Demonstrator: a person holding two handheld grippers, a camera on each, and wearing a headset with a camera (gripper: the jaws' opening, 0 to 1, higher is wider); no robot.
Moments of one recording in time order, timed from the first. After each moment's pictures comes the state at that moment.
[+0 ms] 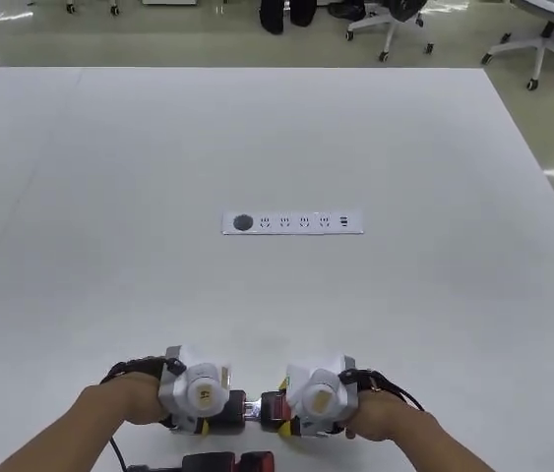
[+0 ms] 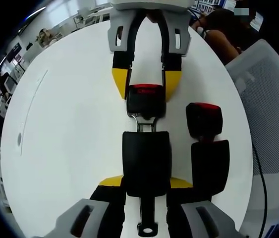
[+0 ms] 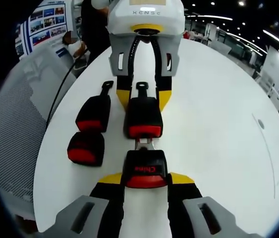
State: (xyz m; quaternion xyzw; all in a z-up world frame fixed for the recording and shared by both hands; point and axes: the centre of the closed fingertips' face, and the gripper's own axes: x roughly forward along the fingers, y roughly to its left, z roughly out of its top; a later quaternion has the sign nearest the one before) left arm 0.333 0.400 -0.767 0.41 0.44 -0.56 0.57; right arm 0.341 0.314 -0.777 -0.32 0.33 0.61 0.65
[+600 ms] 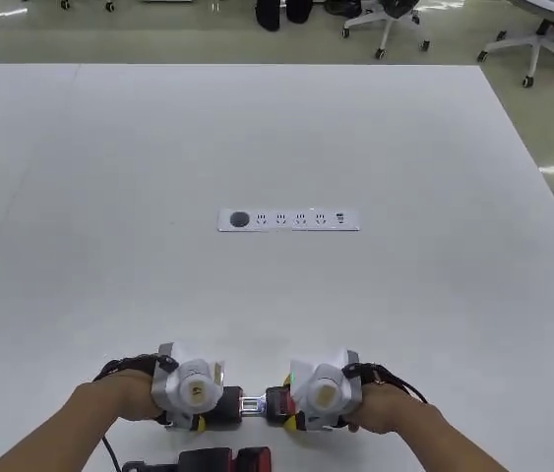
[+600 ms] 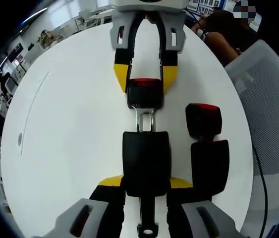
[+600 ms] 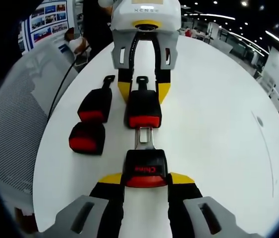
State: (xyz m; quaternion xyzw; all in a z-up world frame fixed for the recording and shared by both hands) left arm 0.336 0.403 -0.773 0.40 0.43 -0.56 0.58; right arm 0.341 0.296 -0.779 -0.33 0.33 0.61 0.64
